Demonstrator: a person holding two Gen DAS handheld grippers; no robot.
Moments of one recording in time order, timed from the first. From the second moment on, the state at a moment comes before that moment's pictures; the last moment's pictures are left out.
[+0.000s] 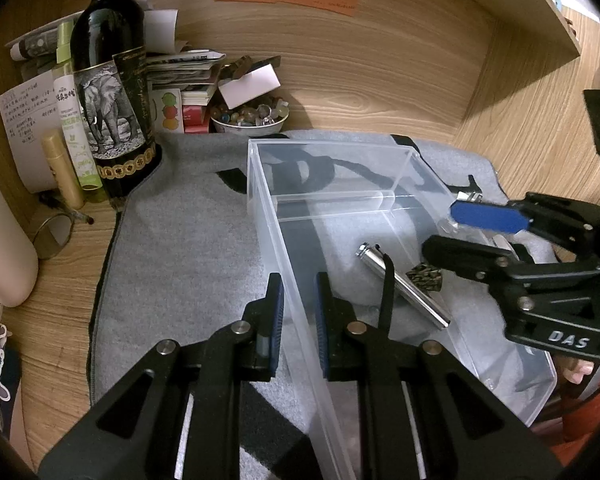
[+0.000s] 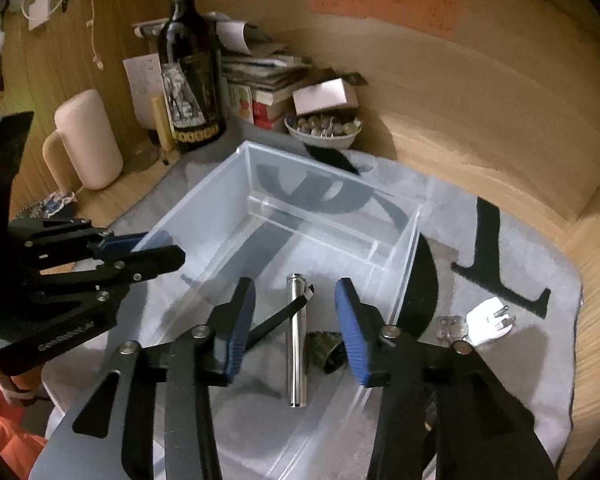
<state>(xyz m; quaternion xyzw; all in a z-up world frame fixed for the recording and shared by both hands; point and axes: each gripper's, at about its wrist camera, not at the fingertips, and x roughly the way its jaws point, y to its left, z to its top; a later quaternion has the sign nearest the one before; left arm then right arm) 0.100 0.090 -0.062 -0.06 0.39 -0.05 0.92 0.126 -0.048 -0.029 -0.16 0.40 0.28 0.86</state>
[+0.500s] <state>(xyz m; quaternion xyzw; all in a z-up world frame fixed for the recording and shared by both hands) 0.100 0.090 -0.062 -0.06 0.39 -0.05 0.92 0.119 -0.103 0.008 -0.12 0.33 0.20 0.91</state>
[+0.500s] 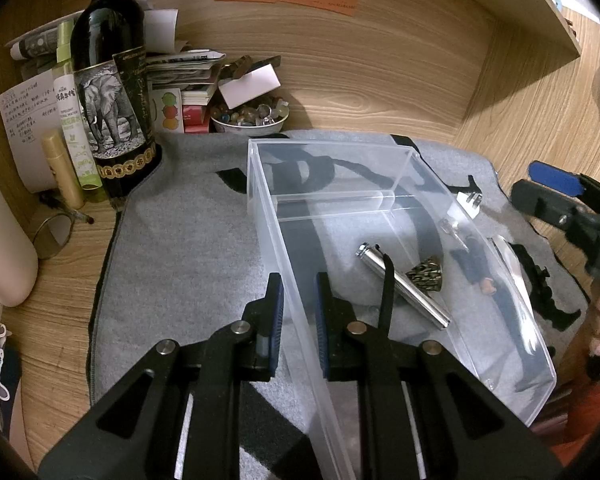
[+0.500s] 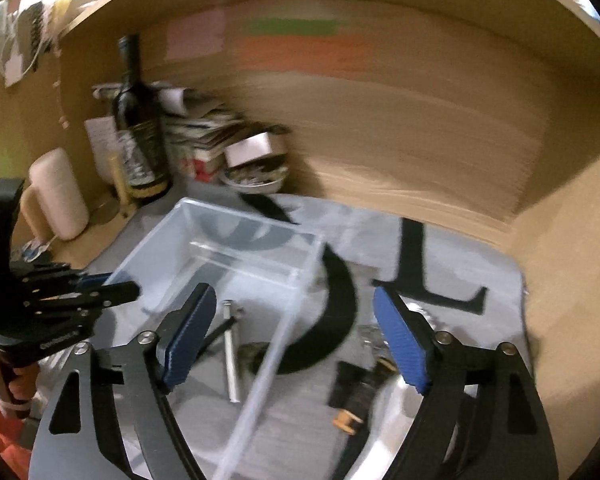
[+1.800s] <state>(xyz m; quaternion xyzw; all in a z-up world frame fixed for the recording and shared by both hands) 0.100 0.090 -0.063 -0.06 0.39 -0.05 0.92 0.136 -0.196 -0.078 -0.03 0.48 0.09 0.87</state>
